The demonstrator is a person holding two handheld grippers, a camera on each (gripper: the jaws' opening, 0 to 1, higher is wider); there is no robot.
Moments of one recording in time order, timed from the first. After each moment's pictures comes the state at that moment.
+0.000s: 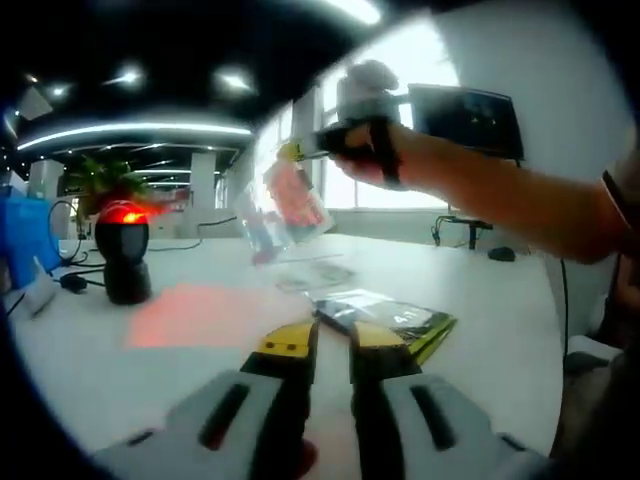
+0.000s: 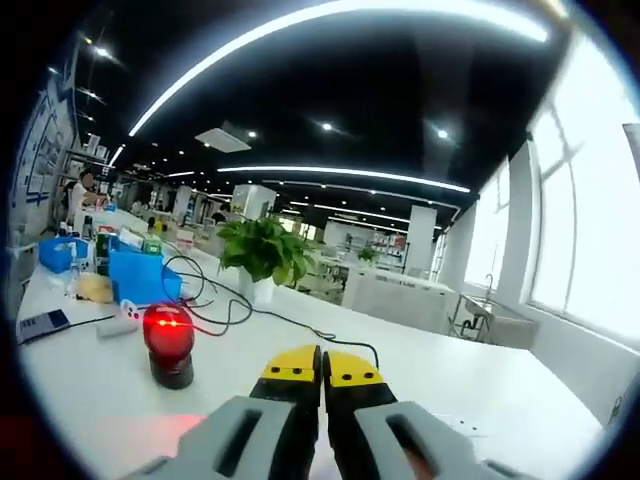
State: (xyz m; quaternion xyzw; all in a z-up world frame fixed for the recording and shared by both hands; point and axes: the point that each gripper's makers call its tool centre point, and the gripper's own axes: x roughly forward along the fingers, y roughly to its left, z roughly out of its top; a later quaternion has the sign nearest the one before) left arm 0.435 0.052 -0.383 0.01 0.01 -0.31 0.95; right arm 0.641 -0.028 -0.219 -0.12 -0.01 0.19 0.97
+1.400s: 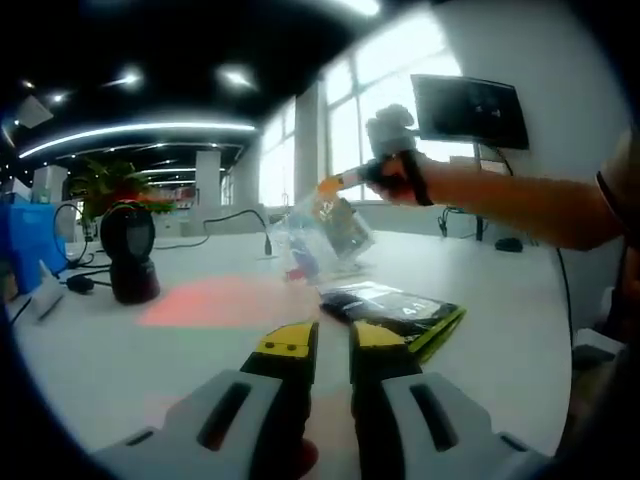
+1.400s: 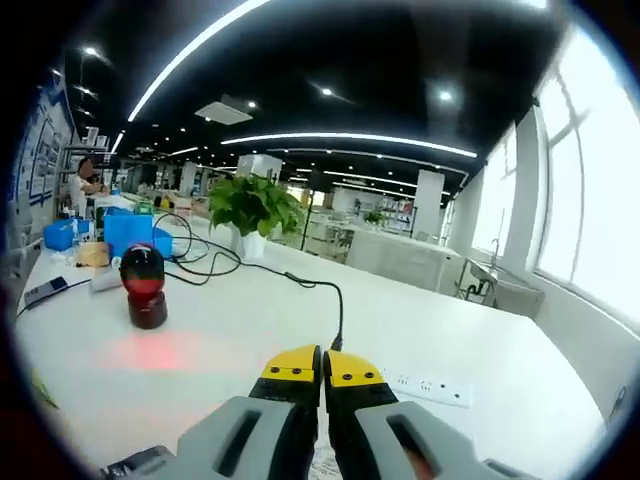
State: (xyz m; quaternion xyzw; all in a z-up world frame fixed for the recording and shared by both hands) left arm 0.431 0.052 -0.385 0.02 0.02 -0.30 0.95; right arm 0.679 -0.109 -0.282 -0.12 0.07 0.20 0.97
